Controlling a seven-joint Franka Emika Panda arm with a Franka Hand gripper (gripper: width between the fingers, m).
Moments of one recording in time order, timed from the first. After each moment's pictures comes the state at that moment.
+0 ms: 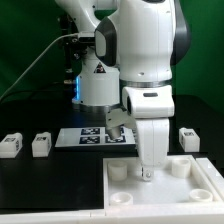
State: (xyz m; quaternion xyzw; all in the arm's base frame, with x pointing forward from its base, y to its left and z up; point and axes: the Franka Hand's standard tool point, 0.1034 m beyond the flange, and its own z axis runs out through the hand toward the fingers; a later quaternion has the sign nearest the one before) arm 0.496 0.059 0.007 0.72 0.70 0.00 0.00
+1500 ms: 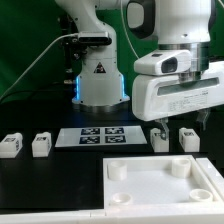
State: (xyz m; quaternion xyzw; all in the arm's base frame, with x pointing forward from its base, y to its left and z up) arm 0.468 0.140 0.057 0.99 0.17 0.03 -0.02
